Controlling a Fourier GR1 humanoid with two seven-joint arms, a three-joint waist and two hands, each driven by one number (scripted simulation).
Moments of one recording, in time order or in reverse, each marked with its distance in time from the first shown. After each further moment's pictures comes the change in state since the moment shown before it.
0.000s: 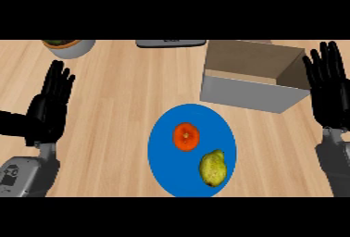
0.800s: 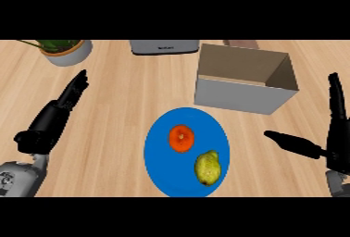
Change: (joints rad) left arm 0.029 0.172 -0.160 -0.037 -0.167 -0.187 -0.038; right arm 0.244 -0.212 0.301 -0.300 0.731 -0.487 0.353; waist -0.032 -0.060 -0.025
